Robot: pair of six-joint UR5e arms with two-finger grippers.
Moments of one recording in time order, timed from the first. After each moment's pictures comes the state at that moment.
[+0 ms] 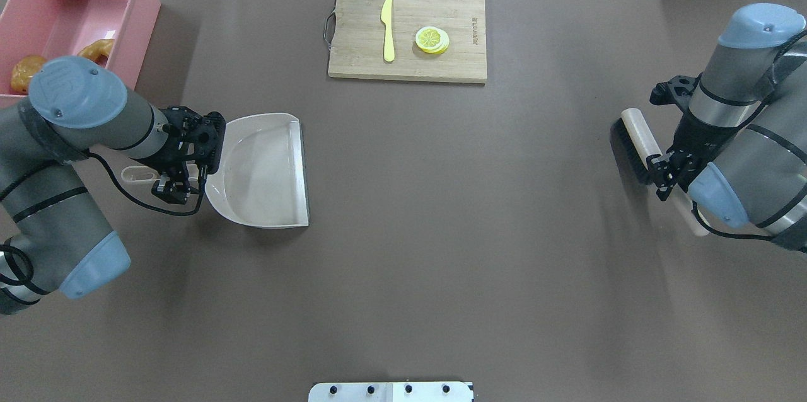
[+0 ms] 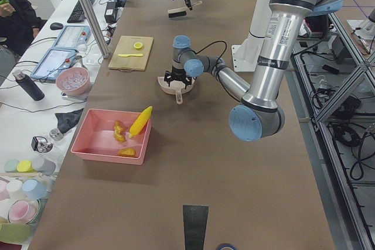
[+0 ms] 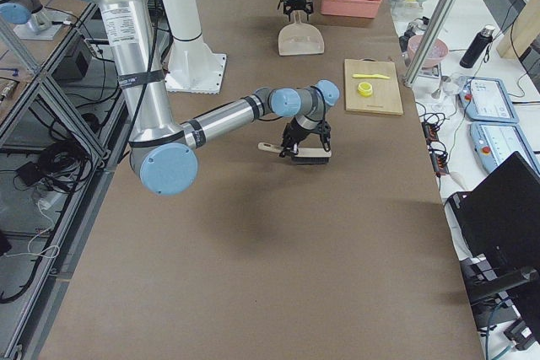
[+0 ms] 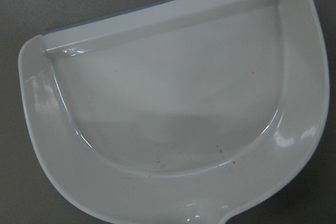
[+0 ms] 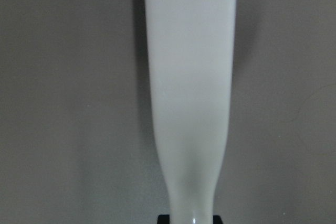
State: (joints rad) left arm -0.72 -1.85 -1.83 -1.76 -1.95 0.59; right arm 0.94 -1.35 1.73 -1.89 2.36 0.38
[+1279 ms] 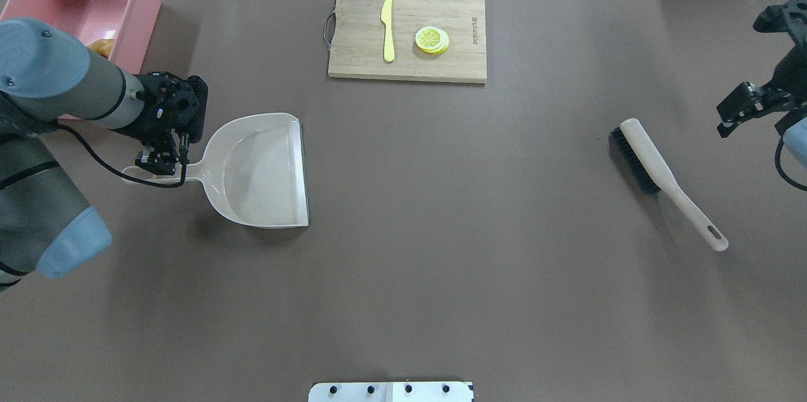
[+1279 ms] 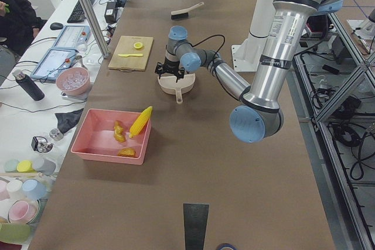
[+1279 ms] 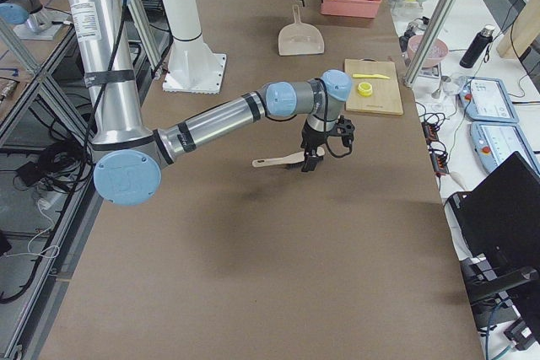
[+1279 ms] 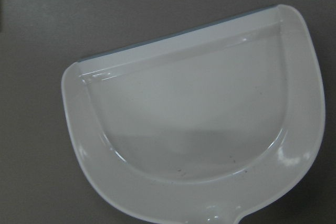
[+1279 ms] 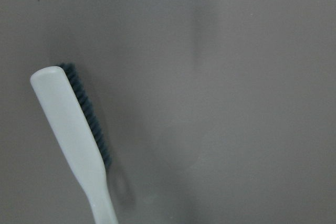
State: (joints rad) left arm -0.88 -1.85 -1.89 -1.78 -1.88 0.55; right arm 1.26 -1.43 1.85 -1.90 2.30 0.25
